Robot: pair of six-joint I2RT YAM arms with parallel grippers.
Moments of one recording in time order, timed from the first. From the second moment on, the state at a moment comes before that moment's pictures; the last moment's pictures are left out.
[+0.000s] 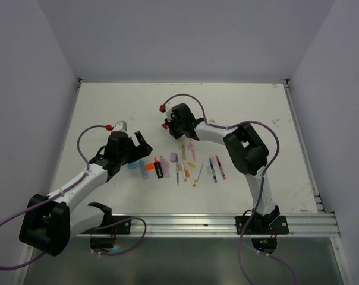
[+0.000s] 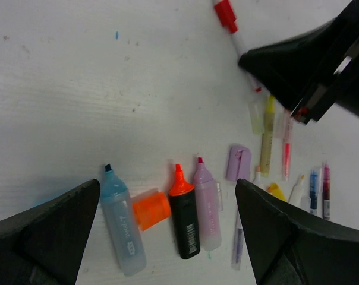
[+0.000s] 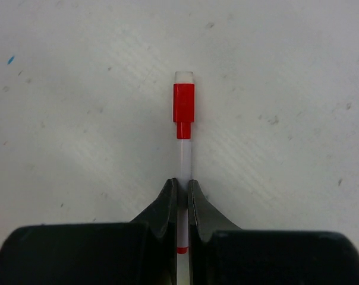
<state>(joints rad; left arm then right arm) -0.34 1.10 0.52 -0.13 -0.02 -0.70 0.68 2.21 1.54 -0.07 -0.04 -0.06</state>
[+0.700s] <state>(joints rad) -0.38 1.21 0.62 0.28 0.19 -0.85 0.80 1.61 0.91 0.32 -0.15 0.25</state>
